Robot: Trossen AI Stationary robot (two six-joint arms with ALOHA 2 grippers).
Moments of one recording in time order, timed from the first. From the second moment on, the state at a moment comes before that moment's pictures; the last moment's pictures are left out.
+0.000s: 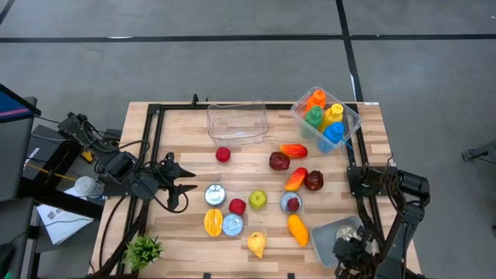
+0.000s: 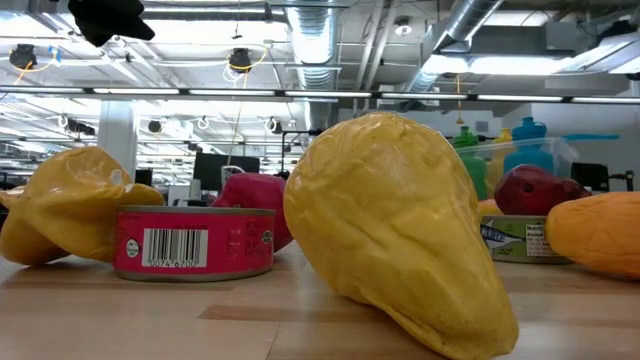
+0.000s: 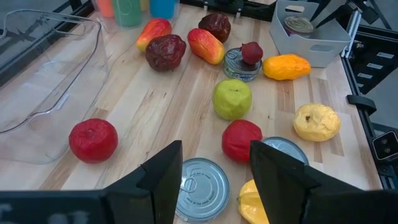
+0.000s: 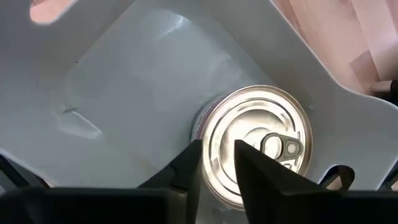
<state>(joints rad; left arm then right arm) -0.64 0.83 0.76 -0.63 -0.69 -0.60 1.22 1.94 1.43 -1.36 0.21 1.77</state>
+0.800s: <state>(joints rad) -0.64 0.83 0.76 -0.63 -0.69 -0.60 0.77 1.75 1.44 -1.30 0.57 1.08</state>
